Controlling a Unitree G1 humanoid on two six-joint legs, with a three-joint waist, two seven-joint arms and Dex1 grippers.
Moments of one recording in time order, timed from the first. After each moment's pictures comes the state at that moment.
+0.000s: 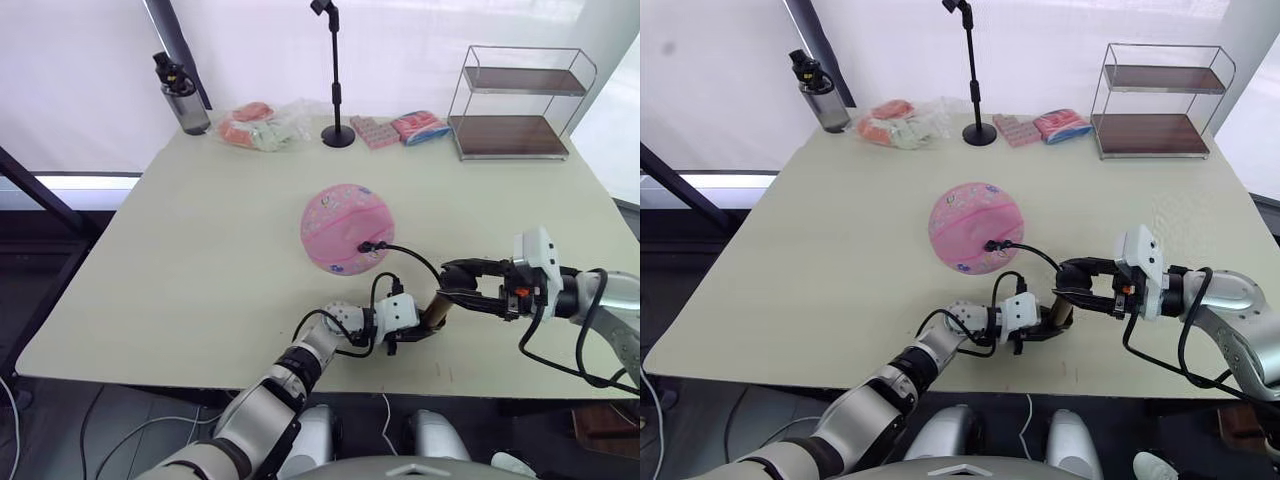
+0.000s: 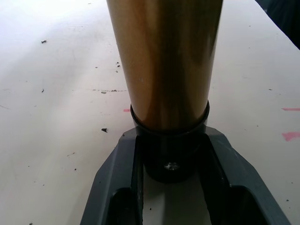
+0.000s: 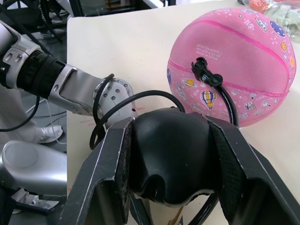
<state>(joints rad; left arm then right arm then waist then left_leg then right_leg) -0.54 0.03 -0.47 0.94 0.15 -0.47 -0.87 -0.11 -0.85 -0.05 -0.36 0.67 0.45 1.02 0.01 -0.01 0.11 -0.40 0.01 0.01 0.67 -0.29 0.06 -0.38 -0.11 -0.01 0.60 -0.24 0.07</state>
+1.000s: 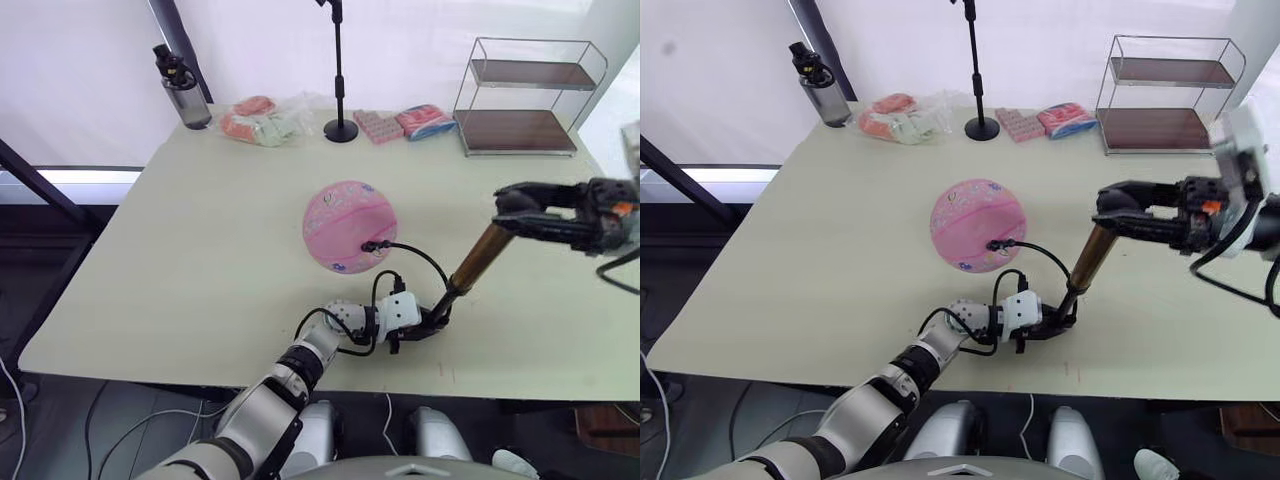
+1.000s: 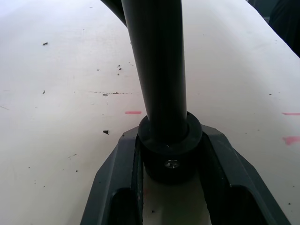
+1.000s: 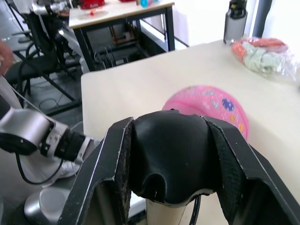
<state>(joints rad) -0.54 0.02 -0.46 0.94 0.14 -0.48 -0.88 -0.36 -1.03 -0.31 -0.35 1.03 0.81 1.03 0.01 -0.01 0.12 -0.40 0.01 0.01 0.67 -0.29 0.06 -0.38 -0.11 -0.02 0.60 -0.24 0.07</state>
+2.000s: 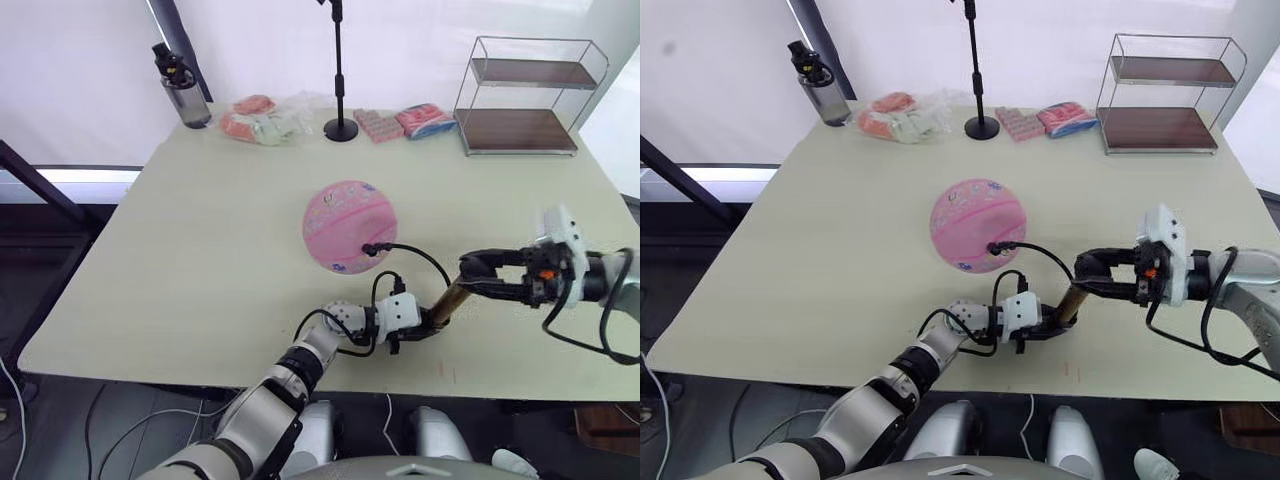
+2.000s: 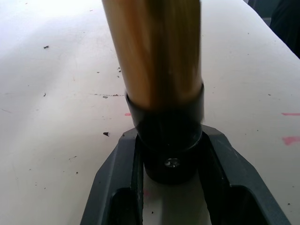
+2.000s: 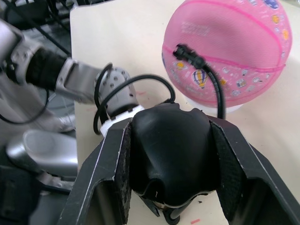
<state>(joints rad) -0.53 0.02 -0.46 0.93 0.14 -0.49 -0.89 -0.21 -0.96 -0.11 -0.32 0.76 0.60 1.09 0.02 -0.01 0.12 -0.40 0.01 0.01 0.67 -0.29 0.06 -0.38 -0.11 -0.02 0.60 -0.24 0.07</state>
